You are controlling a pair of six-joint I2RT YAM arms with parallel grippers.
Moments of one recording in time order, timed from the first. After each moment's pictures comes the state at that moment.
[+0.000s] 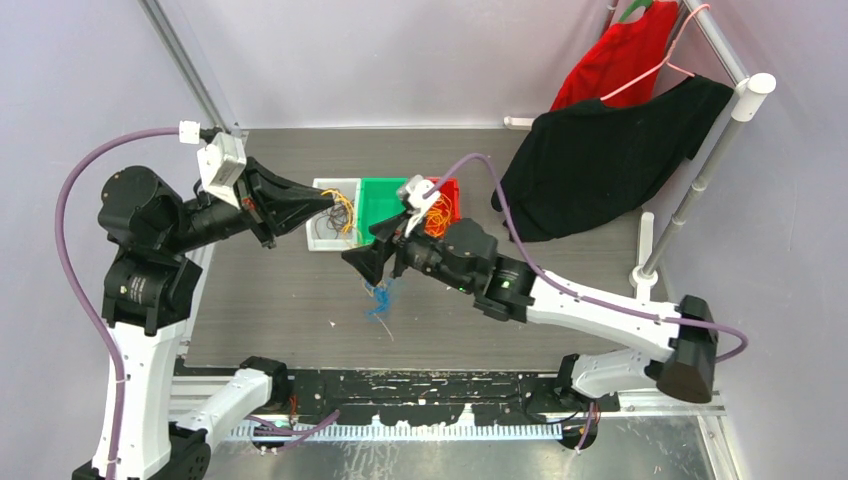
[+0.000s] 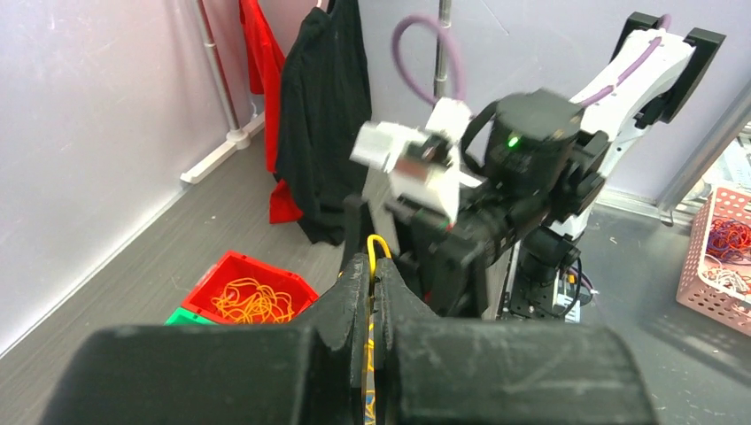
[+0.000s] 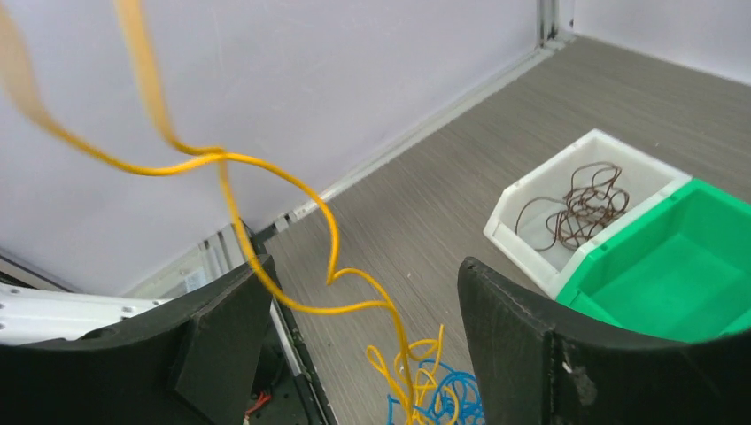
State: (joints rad) left arm -0.22 0.90 1.52 -0.49 0.96 -0.10; right arm 1.14 1.23 1.07 0.22 0.09 0.33
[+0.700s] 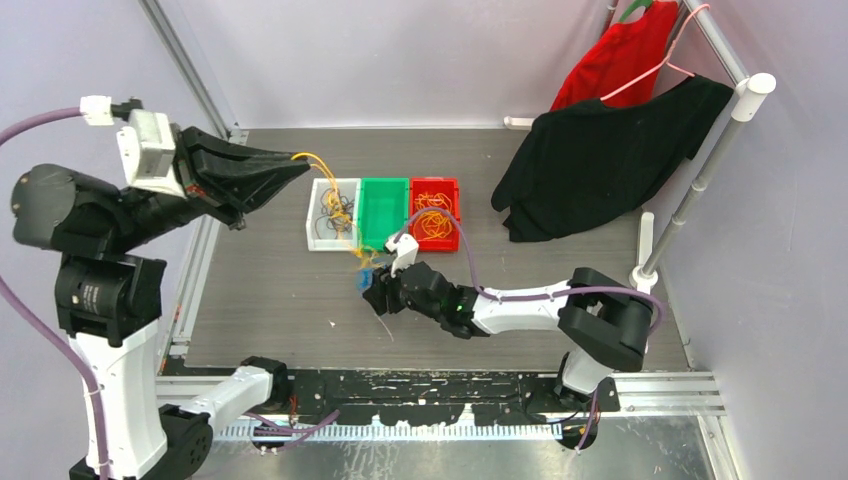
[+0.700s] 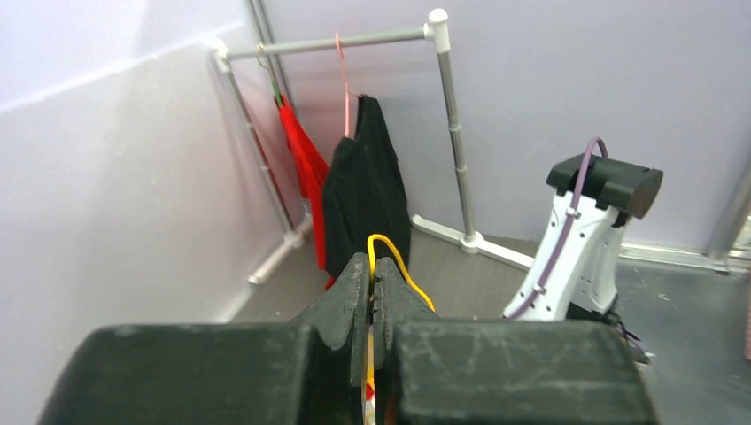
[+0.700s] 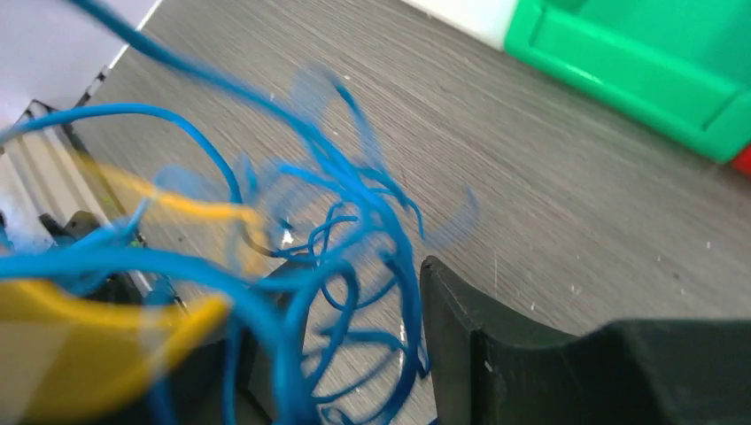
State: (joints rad) left arm -0.22 1.01 1.83 -0.44 0.95 -0.16; right arm 1.14 1.59 0.78 0.46 0.19 0.48
